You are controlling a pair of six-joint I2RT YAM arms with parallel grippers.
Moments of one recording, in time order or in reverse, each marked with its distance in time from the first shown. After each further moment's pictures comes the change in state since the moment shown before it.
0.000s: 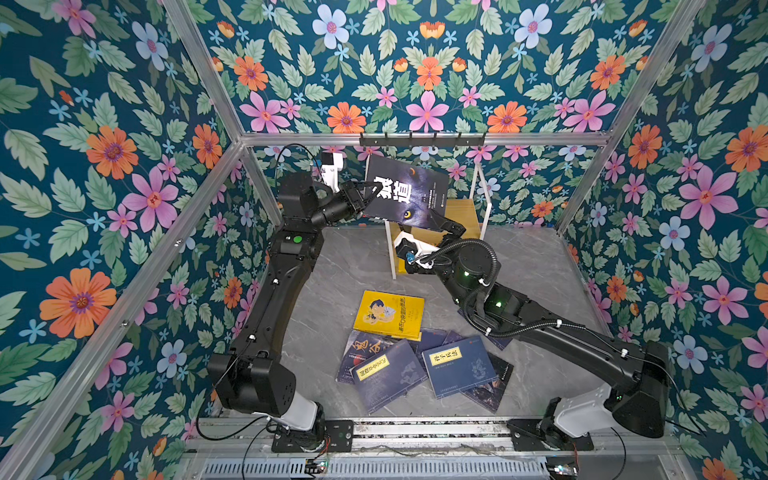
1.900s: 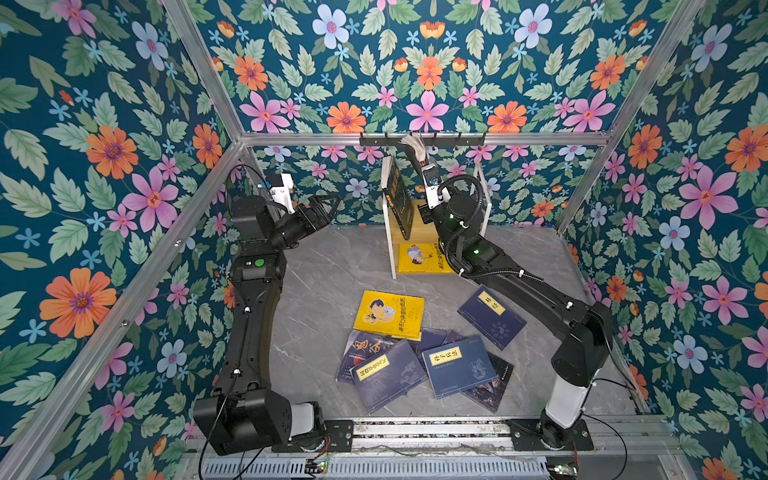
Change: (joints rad) left arm 0.277 -0.190 -0.211 -0.163 -0.045 0.291; right arm -0.259 0.349 0.400 -0.019 0.016 0.663
